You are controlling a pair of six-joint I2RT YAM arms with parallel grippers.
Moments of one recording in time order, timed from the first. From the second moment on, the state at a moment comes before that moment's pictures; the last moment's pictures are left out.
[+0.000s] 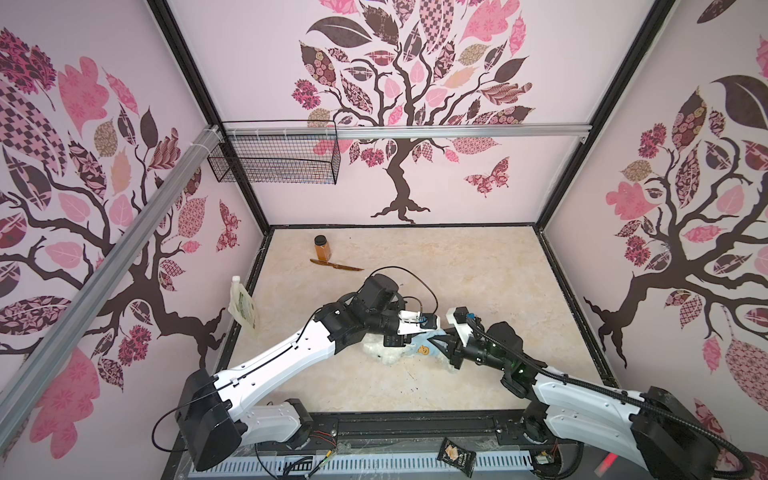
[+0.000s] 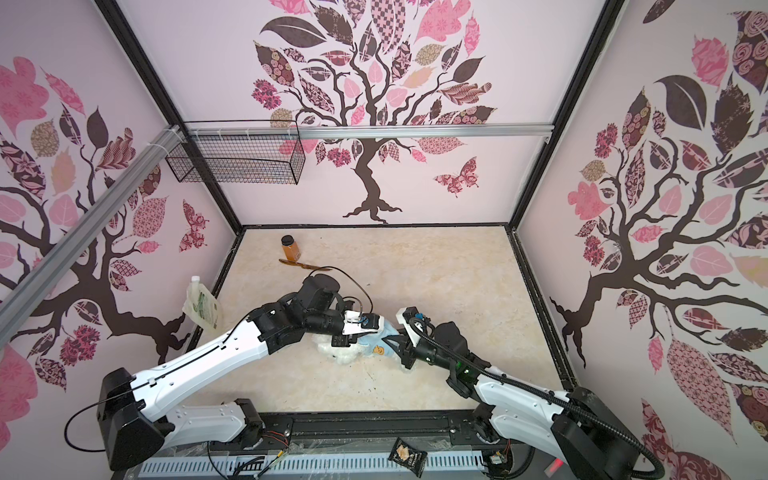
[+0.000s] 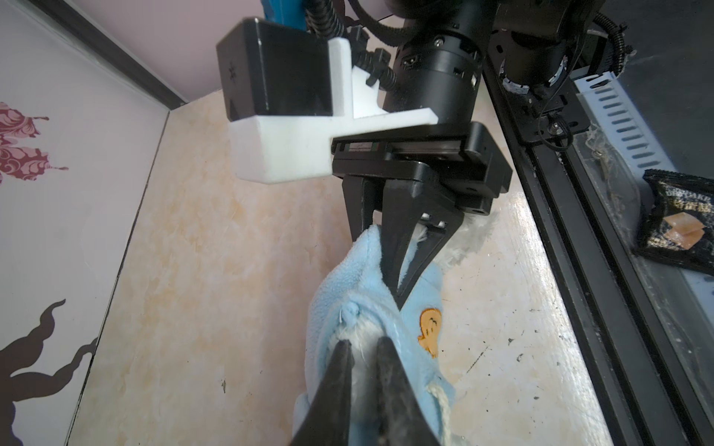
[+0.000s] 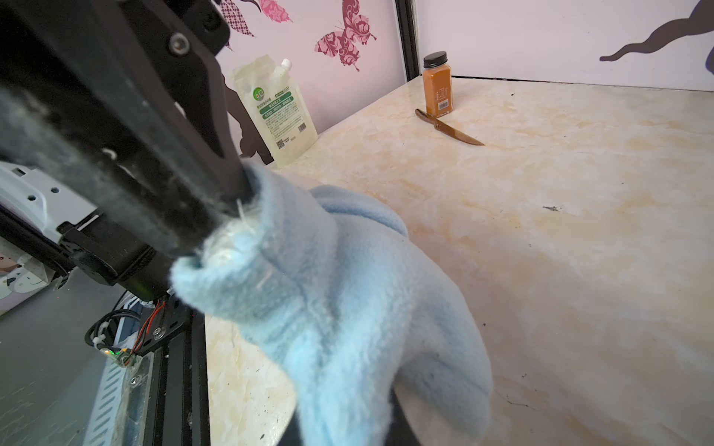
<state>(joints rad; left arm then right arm) -0.85 1.26 1.06 -0.51 0.41 0.78 0.72 1.00 0.21 0.59 -0.39 0.23</state>
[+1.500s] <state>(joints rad) -0.86 1.41 1.13 -0.61 0.32 0.87 0.72 1.01 0.21 0.59 -0.40 0.33</state>
